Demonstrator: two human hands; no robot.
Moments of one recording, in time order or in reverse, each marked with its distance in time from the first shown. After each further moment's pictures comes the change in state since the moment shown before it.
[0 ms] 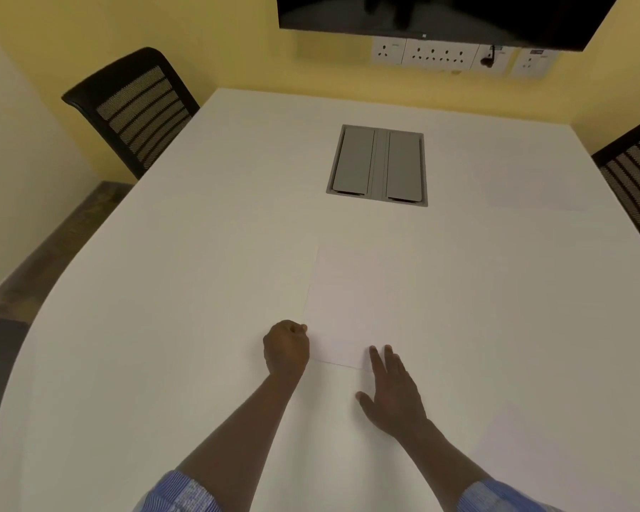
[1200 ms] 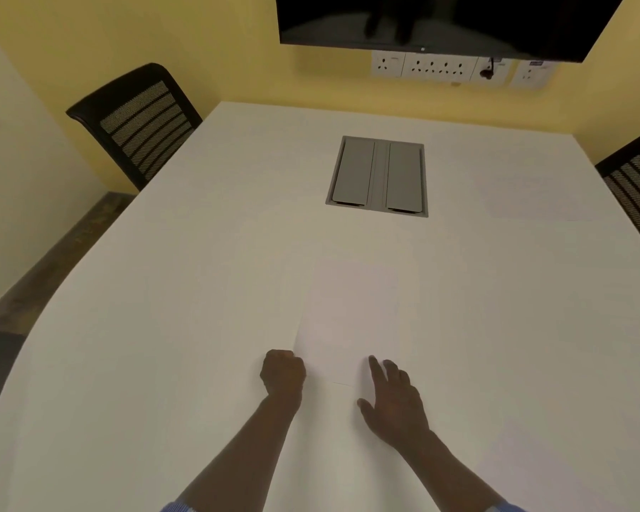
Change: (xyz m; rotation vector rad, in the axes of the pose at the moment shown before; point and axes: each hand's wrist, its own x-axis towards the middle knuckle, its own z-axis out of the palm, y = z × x) left_hand 0.002 -0.010 0.016 -0.116 -0.108 -0.326; right_hand 0.017 0.010 -0.002 -0.081 0.049 -0.012
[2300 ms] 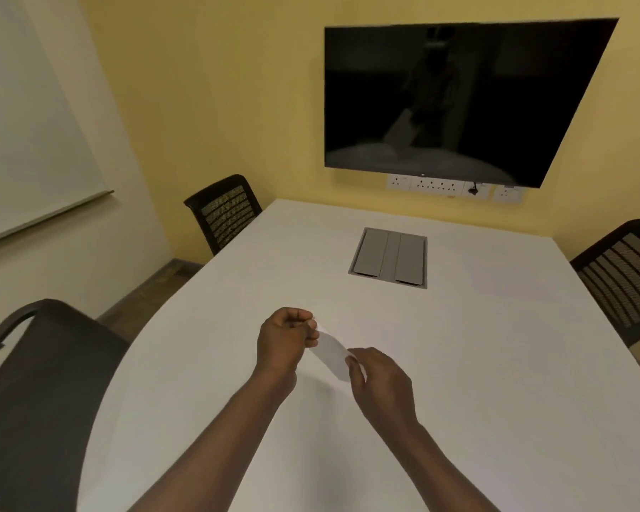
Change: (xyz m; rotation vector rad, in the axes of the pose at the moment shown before) left_hand -0.253 0.049 -0.171 -0.619 -0.060 0.569; right_hand -0.172 -0.099 -0.170 0.382 0.693 -0.313
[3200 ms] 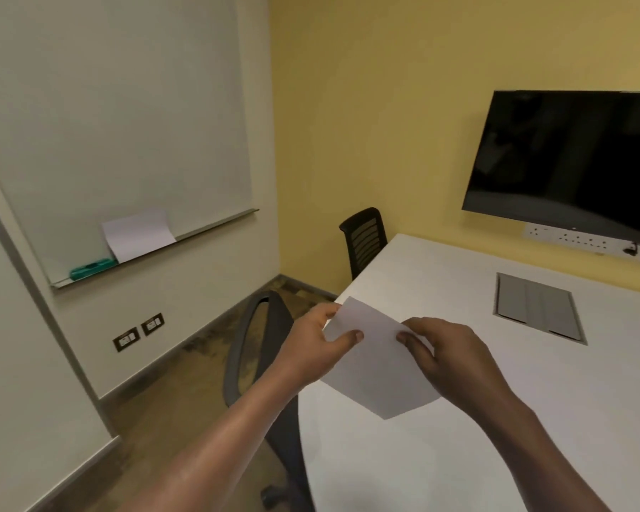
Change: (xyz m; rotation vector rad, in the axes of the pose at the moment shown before) left_hand -0.036 0.096 -0.446 0.478 -0.153 0.381; right_hand -0.052 -0.417 0.037 -0.040 -0.258 -0.297
